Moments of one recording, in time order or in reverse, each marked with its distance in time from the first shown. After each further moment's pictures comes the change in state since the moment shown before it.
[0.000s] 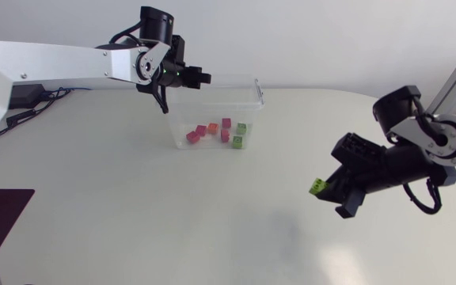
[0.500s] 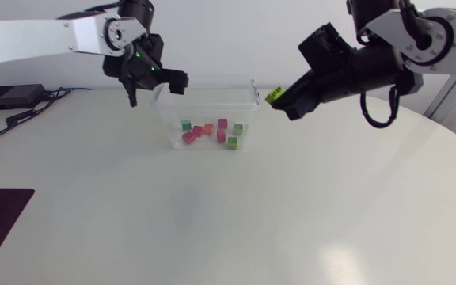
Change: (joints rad) left arm 0.063 -0.101 0.050 -0.442 -0.005 0.010; right arm 0.192 0.161 0.469 0.126 0.001 0.274
